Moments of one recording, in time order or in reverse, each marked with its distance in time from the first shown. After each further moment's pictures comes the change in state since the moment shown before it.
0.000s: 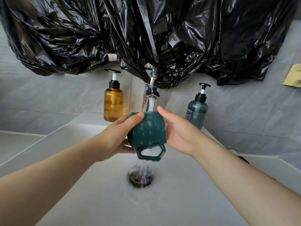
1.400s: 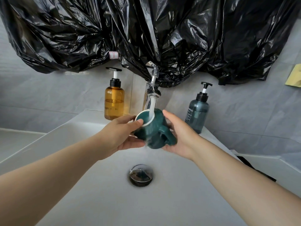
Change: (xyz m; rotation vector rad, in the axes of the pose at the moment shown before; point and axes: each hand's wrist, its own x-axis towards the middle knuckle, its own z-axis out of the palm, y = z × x) left_hand -0.004 0.004 0.003 -0.072 0.098 -0.006; right_hand -0.001 0.007 0.000 0.032 0.266 0.173
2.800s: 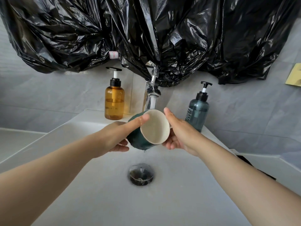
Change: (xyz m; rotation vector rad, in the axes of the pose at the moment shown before) left_hand 0.002 -0.003 -0.013 0.354 -0.035 -0.057; right_hand 0.002 0.000 -0.012 -0.496 0.031 -0.191
